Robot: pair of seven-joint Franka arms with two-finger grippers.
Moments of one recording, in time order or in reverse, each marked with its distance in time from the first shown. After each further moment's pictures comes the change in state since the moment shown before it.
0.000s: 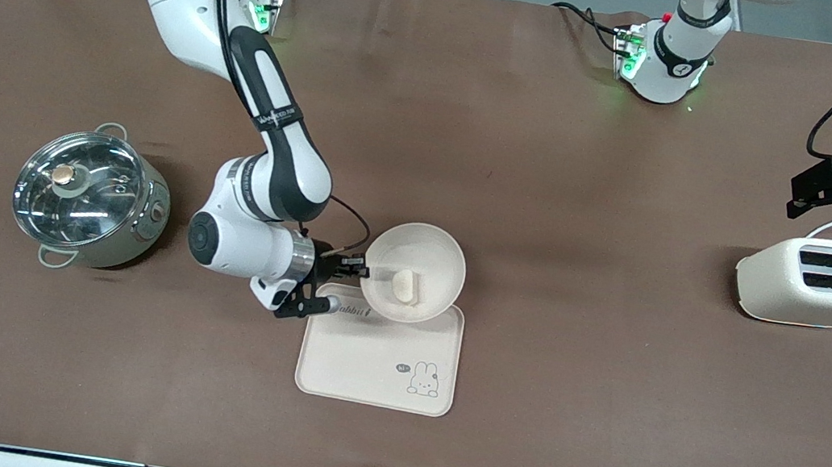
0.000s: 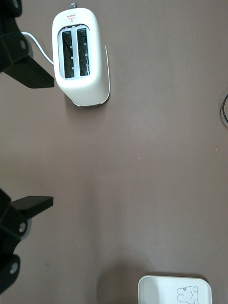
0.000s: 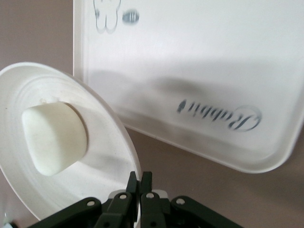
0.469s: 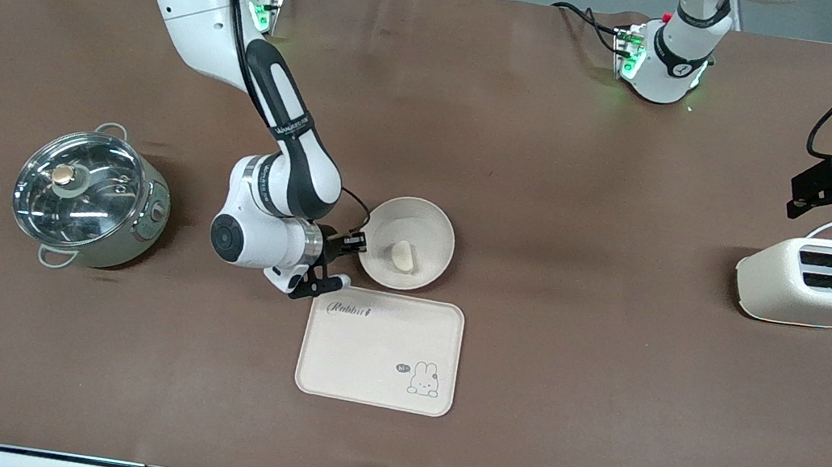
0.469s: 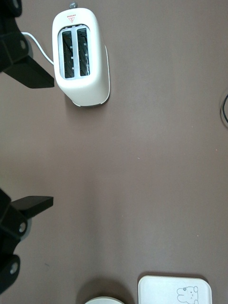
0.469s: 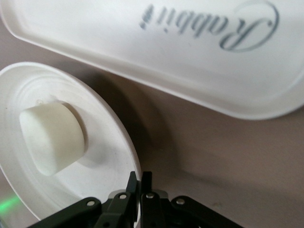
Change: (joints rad) left arm 0.000 0.000 0.000 0.000 0.000 0.000 0.000; right arm 0.018 0.004 0.032 -0.144 -0.020 -0.010 -0.089
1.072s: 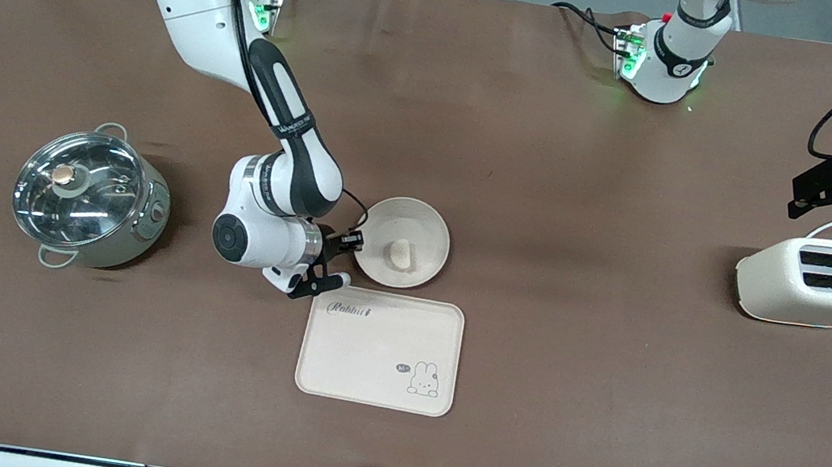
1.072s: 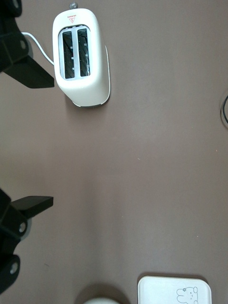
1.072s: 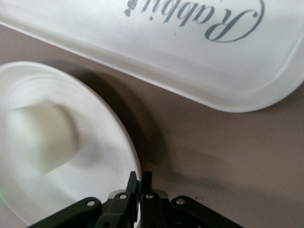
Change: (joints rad) left arm 0.002 -0.001 0.000 0.000 0.000 0.000 0.000; right arm 0.000 -0.001 0.000 -0.019 -0.078 -0.005 -0.002
